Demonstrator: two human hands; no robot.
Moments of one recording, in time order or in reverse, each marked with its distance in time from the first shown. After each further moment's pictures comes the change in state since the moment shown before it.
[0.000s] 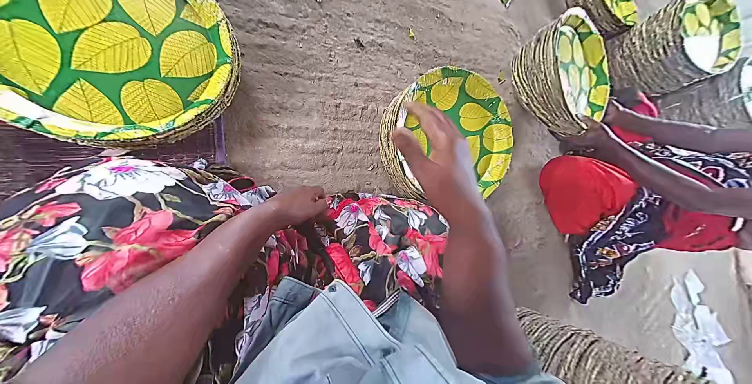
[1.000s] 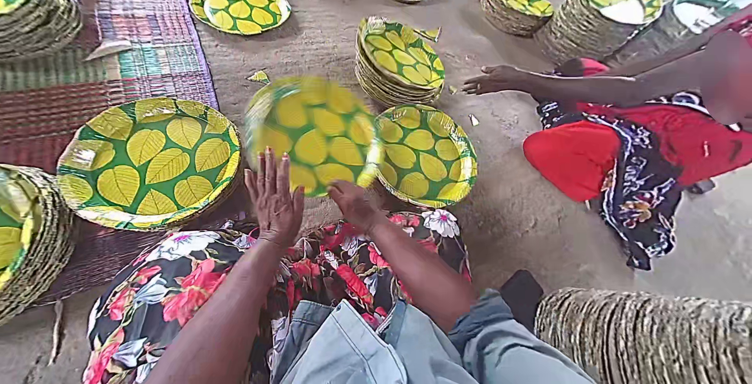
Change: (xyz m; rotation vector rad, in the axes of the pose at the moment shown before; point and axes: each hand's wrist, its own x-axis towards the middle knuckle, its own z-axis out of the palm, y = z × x) left_hand -0.011 0.005 -0.018 0.514 1.222 0.398; right_hand 0.009 0.052 0.130 -0.190 0.250 -0.420
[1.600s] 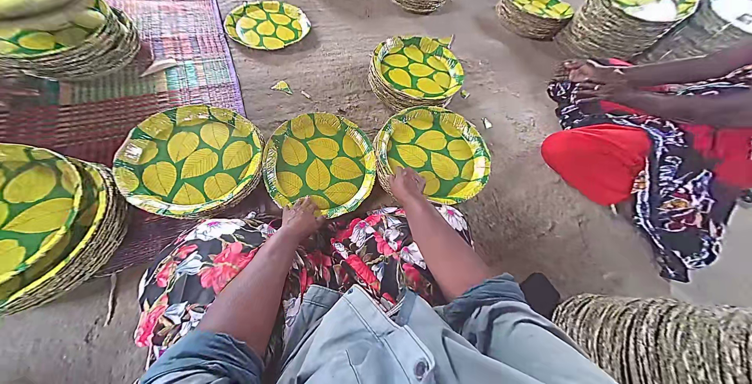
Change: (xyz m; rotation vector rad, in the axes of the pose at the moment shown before) left_hand -0.007 -0.002 0.007 0.163 -1.135 -0.312; right_hand 0.006 0.059 -0.057 -0.172 -0.452 0.980
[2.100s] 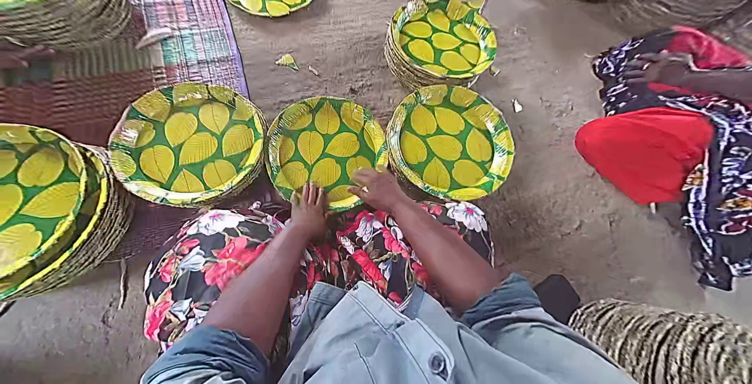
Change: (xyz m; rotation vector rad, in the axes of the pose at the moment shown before) left_hand 0.011 -0.002 0.012 0.032 0.058 0.011; right_hand -0.009 -0.040 0.049 0.025 -0.062 -0.777
